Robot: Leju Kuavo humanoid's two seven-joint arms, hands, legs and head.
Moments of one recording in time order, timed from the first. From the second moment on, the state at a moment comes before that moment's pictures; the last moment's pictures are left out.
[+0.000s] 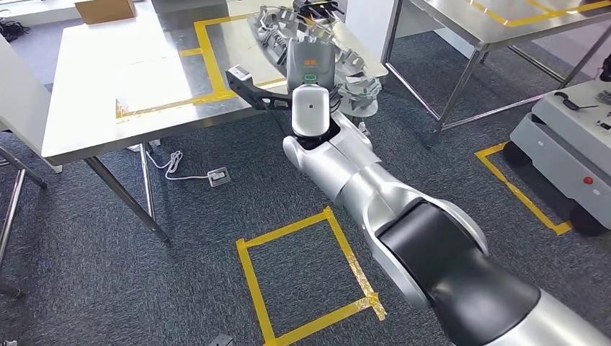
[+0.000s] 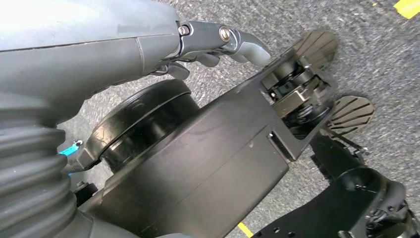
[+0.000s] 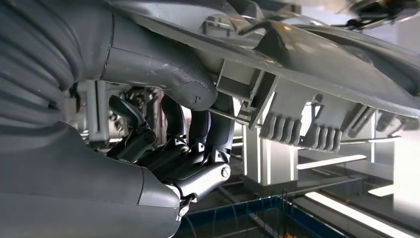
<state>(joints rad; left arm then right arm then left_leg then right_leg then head) -0.21 -0.25 0.61 -0.21 -0.91 -0.37 0.08 -1.16 0.22 0.65 -0.39 1.55 -0.29 0.31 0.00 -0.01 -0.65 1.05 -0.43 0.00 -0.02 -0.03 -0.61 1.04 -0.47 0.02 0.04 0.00</state>
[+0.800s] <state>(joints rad) -0.20 -0.25 0.61 -0.21 -0.90 -0.37 0.08 -1.23 0.25 0.71 -0.27 1.56 -0.27 0.24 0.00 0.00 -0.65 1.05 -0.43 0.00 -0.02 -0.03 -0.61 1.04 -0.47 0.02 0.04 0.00</state>
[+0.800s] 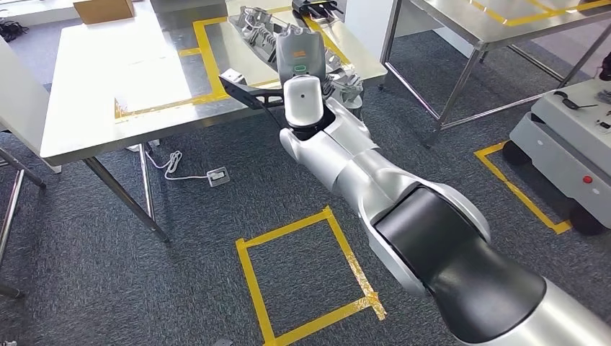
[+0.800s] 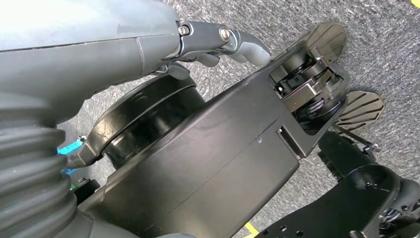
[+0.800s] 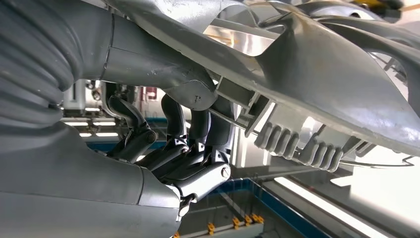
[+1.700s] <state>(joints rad) -0.21 -0.25 0.61 -0.21 -0.92 -0.37 0.09 -1.19 0.29 0.79 -0.27 1.56 -0.31 0.14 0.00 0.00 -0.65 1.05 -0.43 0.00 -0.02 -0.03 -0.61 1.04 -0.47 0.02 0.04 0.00</state>
